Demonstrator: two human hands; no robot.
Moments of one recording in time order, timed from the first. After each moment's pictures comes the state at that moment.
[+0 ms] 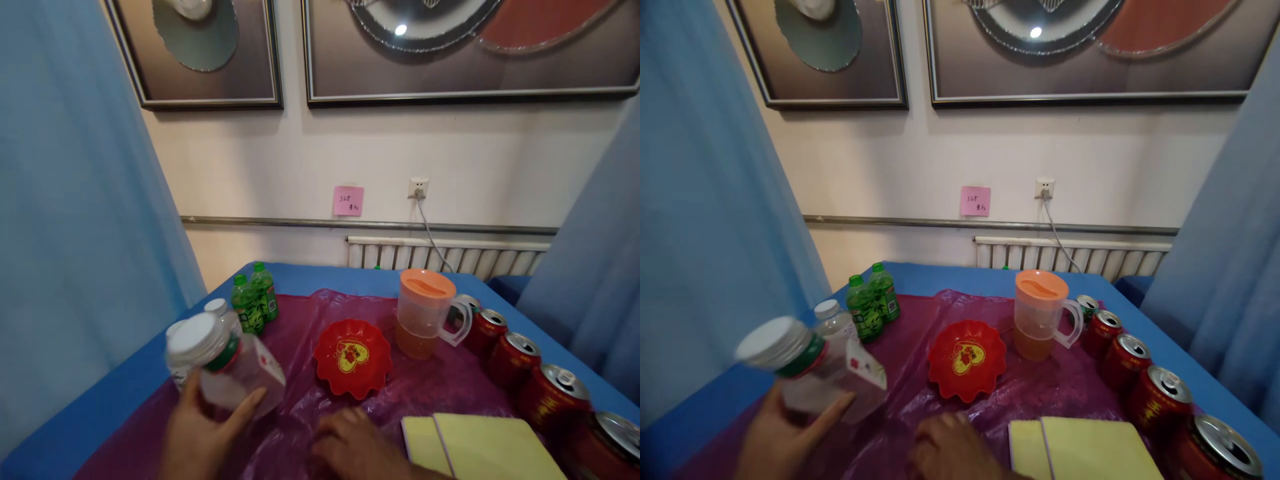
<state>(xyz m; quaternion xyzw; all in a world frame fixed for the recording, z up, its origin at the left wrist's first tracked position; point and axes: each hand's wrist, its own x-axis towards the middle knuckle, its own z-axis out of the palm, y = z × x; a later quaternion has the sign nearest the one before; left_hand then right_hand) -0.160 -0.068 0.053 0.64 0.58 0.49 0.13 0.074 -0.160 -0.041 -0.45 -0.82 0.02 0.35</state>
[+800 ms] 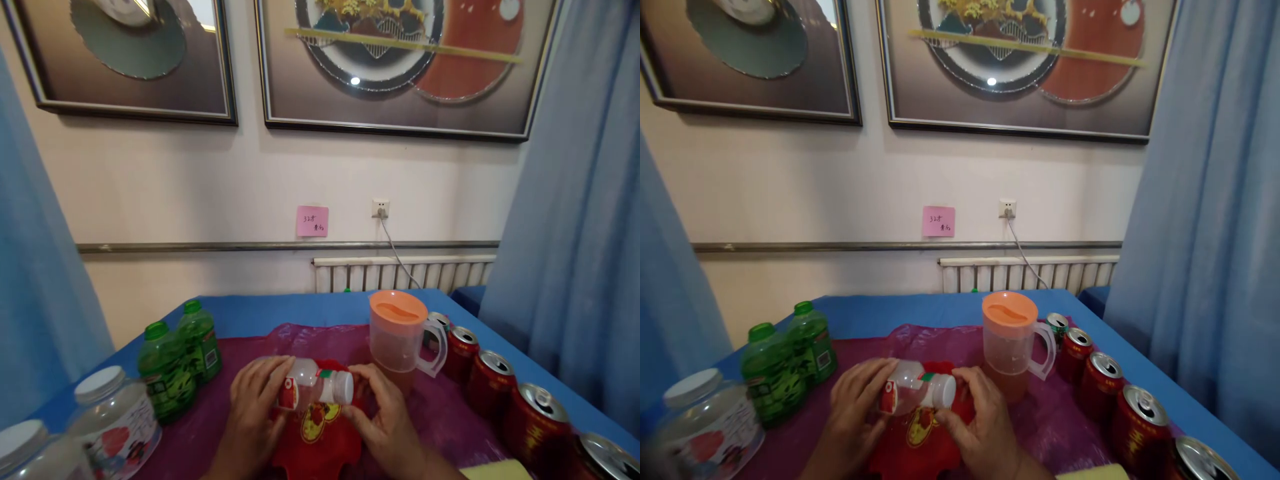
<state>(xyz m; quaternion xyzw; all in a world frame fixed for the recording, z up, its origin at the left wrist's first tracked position) -0.042 0.046 -0.004 0.88 0.21 0.41 -0.13 0.179 -0.109 -0.010 -0.52 -0.61 -0.02 0.60</state>
